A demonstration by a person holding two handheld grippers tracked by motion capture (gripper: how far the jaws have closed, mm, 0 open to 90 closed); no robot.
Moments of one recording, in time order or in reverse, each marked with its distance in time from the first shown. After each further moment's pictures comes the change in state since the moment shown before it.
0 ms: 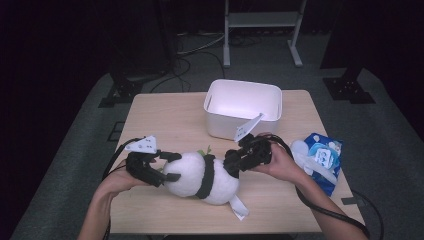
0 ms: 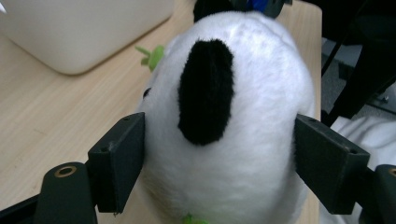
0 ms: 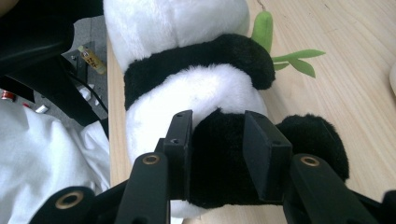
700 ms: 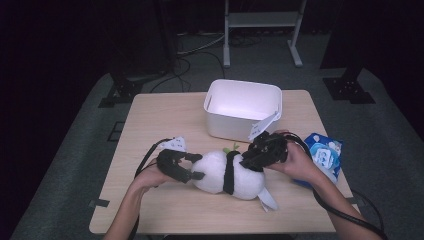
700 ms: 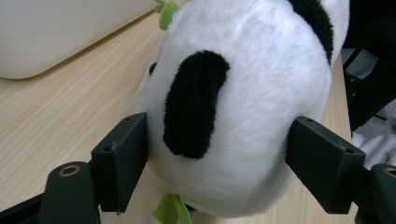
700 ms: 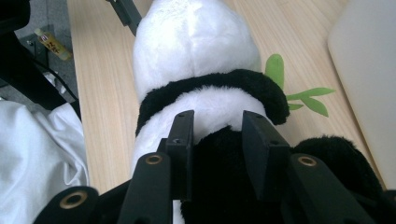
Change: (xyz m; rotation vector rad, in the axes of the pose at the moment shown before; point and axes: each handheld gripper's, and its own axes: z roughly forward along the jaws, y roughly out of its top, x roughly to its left) left arm 0.015 0.009 0.077 0.009 -0.061 -0.046; right arm -0.002 -0.018 -0.033 0.054 -0.131 0.021
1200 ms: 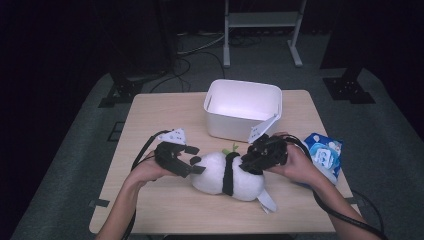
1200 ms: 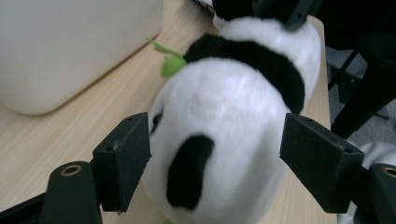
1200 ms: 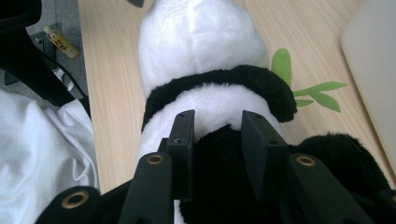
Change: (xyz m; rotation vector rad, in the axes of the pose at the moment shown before) left arm -0.011 0.037 -0.019 -0.014 0.014 0.043; right arm 0.007 -0.001 0.001 0.006 0.021 -0.015
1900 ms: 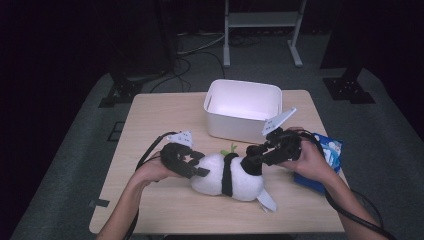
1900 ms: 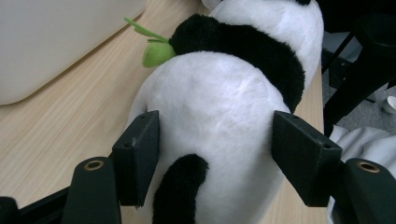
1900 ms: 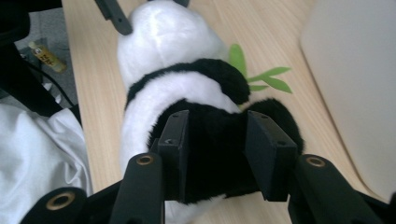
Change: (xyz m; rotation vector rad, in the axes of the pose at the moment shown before) left arm -0.003 -0.002 0.013 0.079 -0.044 -0.007; right arm -0.009 -0.011 -0.032 -0.046 -0.067 0.046
